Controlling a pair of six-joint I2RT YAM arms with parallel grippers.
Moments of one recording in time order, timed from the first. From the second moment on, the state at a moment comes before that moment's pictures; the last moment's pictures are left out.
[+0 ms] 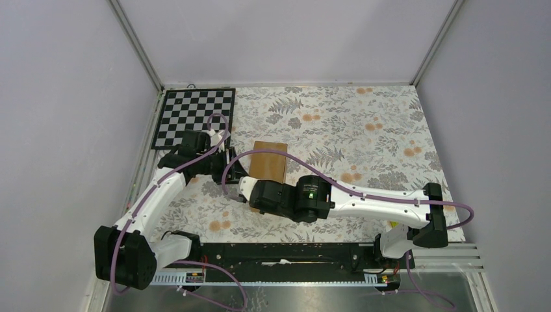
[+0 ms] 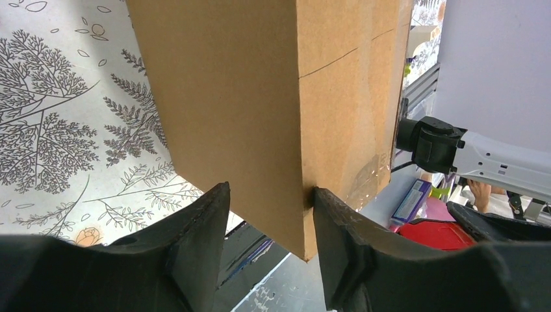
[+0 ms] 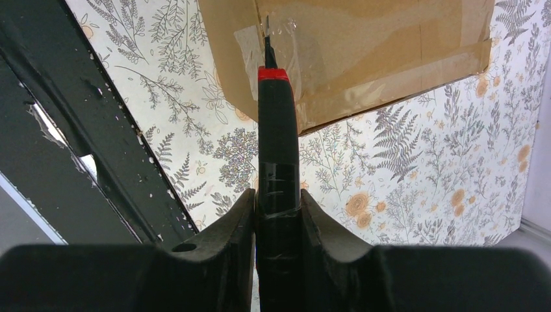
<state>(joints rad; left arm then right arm) -0.22 1.13 0.83 -0.66 0.71 -0.42 1.43 1.55 1.54 -1.09 0.43 -0.05</state>
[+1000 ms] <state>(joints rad) -0.22 1.15 0.84 -0.66 0.72 -0.42 1.45 1.57 1.51 -1.11 0.47 -0.05</state>
